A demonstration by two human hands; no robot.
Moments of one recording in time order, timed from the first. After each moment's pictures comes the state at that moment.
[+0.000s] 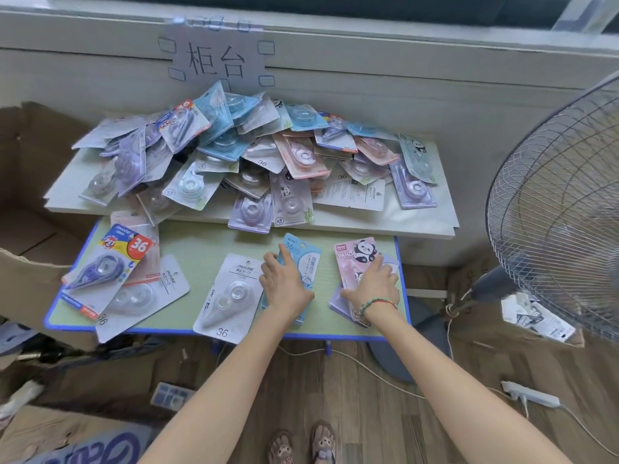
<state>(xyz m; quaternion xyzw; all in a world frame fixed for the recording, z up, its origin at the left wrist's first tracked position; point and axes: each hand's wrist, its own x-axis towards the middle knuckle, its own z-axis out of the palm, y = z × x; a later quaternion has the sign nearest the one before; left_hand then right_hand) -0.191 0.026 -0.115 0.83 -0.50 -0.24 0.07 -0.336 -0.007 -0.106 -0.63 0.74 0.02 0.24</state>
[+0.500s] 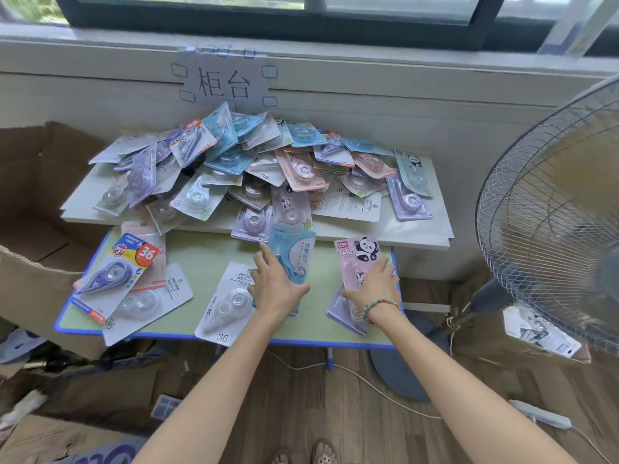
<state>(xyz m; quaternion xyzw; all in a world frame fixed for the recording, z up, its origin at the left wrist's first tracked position) -0.186 0.036 -0.087 0.85 -0.44 -0.23 0.18 -0.346 -0.008 -0.085 -0.64 0.72 -0.03 0.25</state>
